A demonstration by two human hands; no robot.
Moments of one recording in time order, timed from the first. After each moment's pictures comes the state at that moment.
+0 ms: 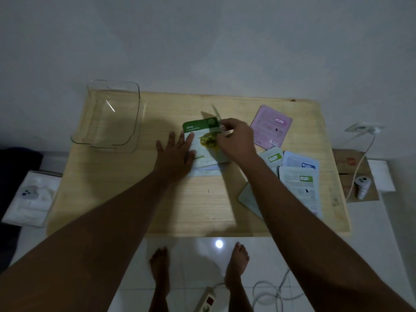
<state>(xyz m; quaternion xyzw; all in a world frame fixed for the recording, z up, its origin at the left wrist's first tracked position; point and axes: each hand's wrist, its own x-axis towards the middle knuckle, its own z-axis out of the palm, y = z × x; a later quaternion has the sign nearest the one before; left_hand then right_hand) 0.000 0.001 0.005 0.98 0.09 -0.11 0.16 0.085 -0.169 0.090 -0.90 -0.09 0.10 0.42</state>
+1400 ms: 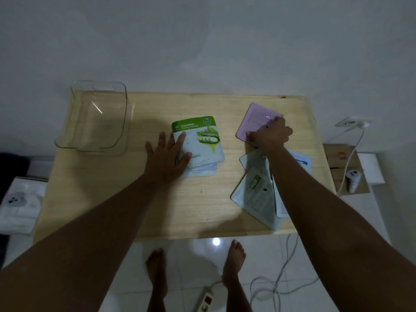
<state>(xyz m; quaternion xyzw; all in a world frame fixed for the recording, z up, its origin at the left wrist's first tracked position) -0.002 0.001 0.000 0.98 0.08 -0.06 0.16 0.159 -0.254 0.048 -0.91 0.22 0.09 0.34</state>
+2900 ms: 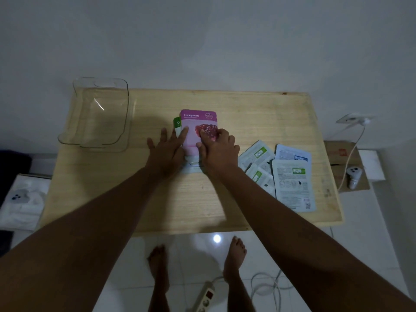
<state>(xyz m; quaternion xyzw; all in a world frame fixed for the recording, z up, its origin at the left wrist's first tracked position) -0.001 0.006 0.015 0.96 0.07 -0.09 0.25 0.048 -0.162 0.032 -0.97 -0.16 0.07 0.14</state>
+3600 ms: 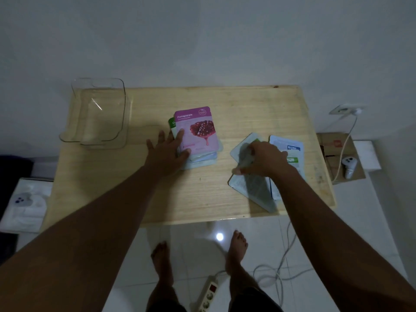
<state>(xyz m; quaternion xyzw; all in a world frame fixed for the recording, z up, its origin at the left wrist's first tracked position) -0.011 -0.003 0.014 0.97 0.07 -0.14 0.18 0.057 -0.284 0.082 -0.95 -0.07 0.29 0.07</state>
